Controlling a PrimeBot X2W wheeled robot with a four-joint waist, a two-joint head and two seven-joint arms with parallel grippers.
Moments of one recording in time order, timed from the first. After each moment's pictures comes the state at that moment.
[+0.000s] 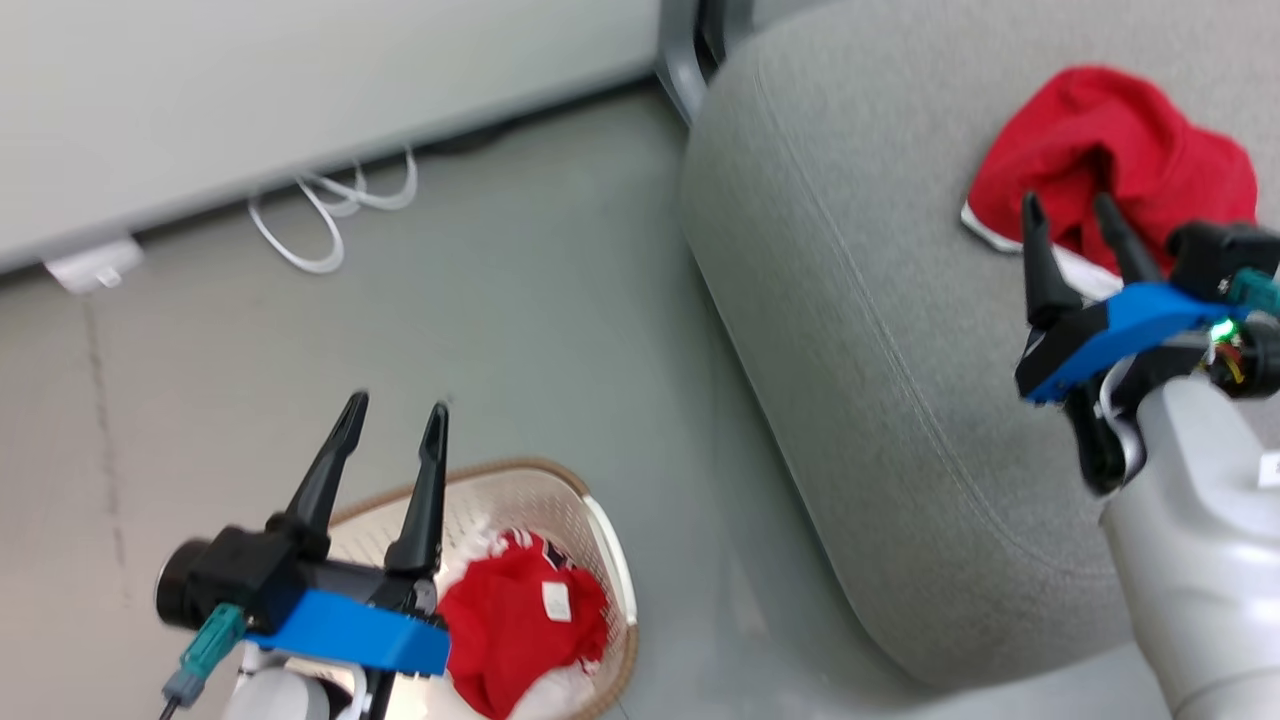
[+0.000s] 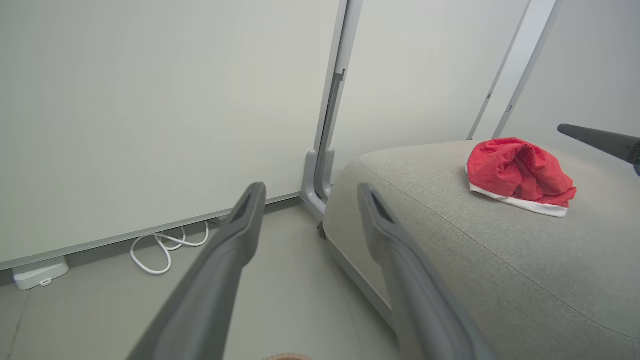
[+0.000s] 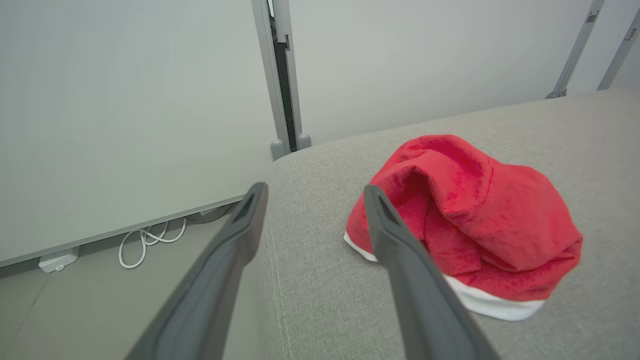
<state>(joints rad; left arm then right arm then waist) -0.15 0.23 -0.27 0.14 -0.34 -0.12 -0.26 -0.81 -0.18 -0.01 0.96 0.24 0.13 -0.25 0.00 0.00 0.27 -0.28</state>
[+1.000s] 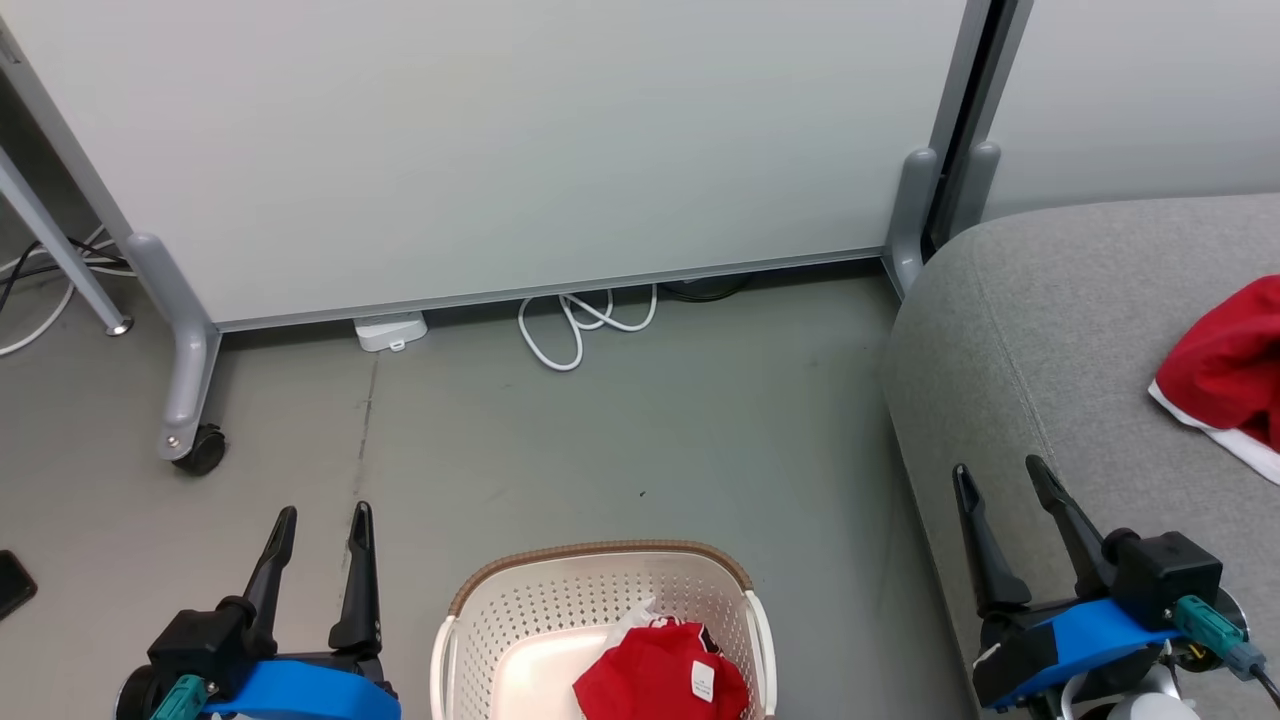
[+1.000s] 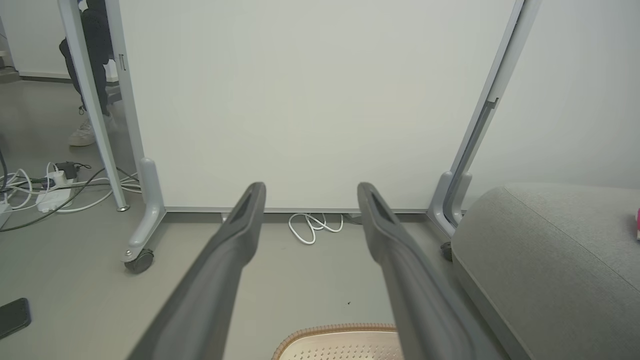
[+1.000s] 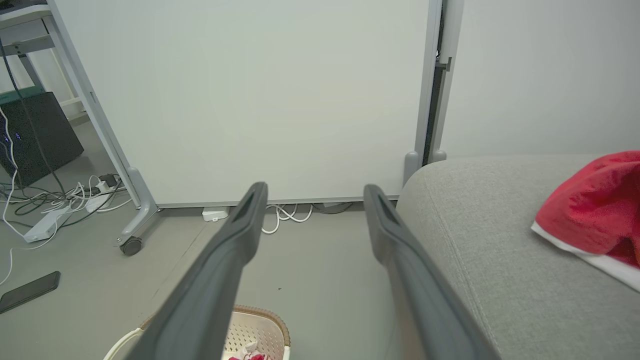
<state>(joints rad) -0.02 0.15 -0.08 0.29 -0.31 -0.13 -0.26 -0.07 -0.08 0.01 0.19 0.16 0.13 -0.15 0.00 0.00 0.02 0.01</state>
